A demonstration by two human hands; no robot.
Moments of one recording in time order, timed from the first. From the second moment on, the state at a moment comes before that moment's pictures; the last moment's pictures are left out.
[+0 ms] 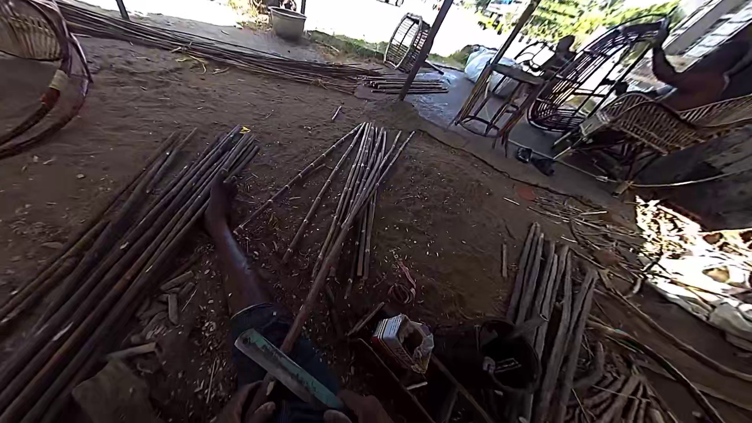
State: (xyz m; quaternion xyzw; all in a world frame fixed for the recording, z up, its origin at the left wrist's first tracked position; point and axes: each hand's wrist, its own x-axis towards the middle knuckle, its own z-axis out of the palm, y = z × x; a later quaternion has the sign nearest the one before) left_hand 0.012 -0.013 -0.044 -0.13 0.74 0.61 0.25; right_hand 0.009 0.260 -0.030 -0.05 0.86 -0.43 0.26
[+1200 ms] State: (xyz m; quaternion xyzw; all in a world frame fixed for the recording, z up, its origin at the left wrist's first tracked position) left_hand 0.008 -0.011 -0.064 -0.26 0.68 0.67 0.14; right_hand -0.064 0.267 -0.061 0.02 0.88 -0.35 0.31
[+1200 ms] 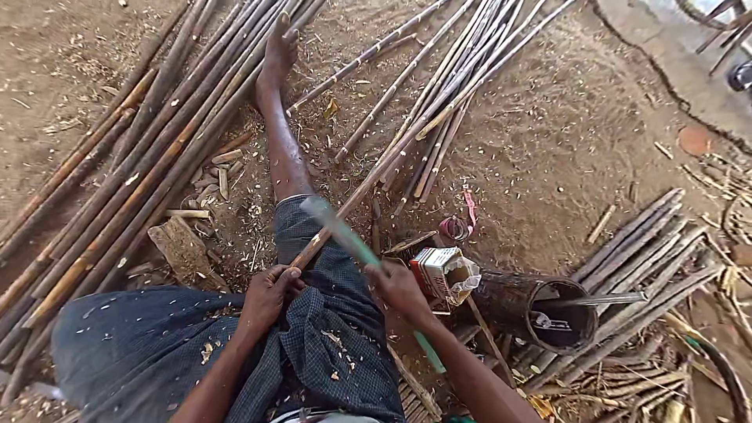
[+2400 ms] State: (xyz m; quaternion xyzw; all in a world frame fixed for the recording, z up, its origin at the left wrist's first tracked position) left_hand 0.008 -0.003 -0.066 -0.32 0.61 0.71 0.14; right_hand -0.065 0.261 -0.059 -0.01 0.88 -0.36 0.30
